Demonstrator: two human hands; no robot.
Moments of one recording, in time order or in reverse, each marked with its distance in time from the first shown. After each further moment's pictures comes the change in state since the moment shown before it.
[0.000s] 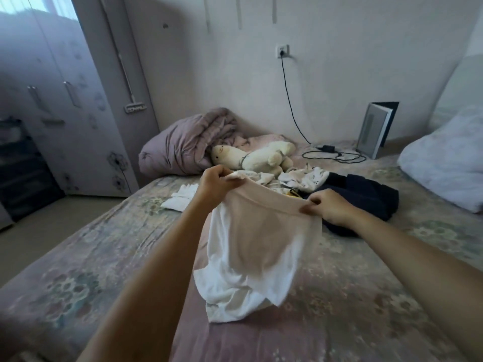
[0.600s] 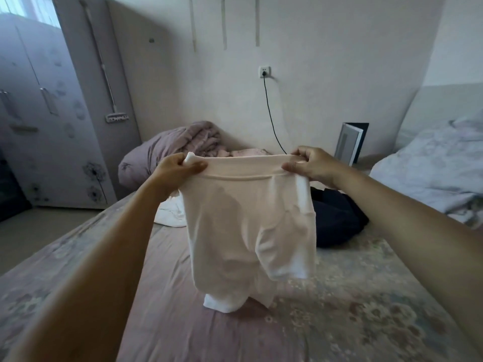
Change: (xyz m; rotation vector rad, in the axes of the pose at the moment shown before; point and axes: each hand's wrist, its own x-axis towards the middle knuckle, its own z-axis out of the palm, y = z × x) left_hand 0.023 0.037 -0.066 -0.047 -0.082 -0.054; right_hand 0.002 -0.069 -0.084 0.281 0.163 -0.170
